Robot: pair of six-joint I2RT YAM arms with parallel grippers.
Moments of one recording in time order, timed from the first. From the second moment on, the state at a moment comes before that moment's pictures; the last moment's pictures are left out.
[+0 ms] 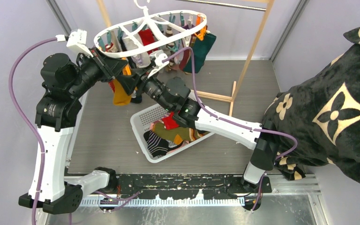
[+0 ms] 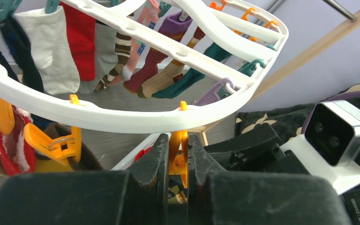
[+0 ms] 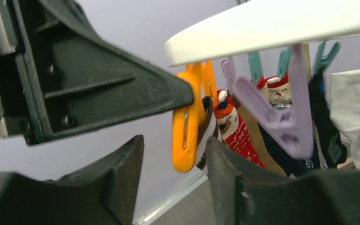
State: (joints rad) left arm -0.21 1.11 1.70 -0.64 0.28 -0.49; right arm 1.08 1.69 1.57 0.49 0.16 0.33
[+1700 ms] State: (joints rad) left arm -0.22 1.06 1.67 -0.72 0.18 -0.47; right arm 0.97 1.62 1.04 -0.09 0.15 0.18
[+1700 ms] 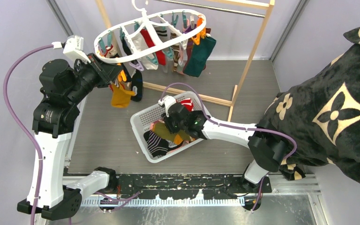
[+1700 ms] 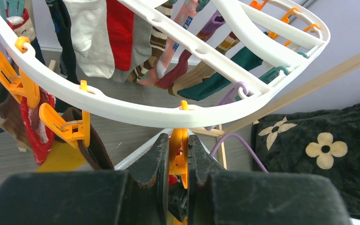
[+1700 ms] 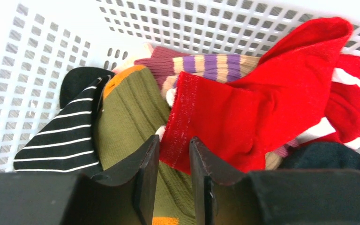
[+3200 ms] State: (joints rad) left arm -0.22 1.06 1.67 -0.72 0.18 -0.46; right arm 0.91 1.28 1.12 -0.04 -0.05 0.27
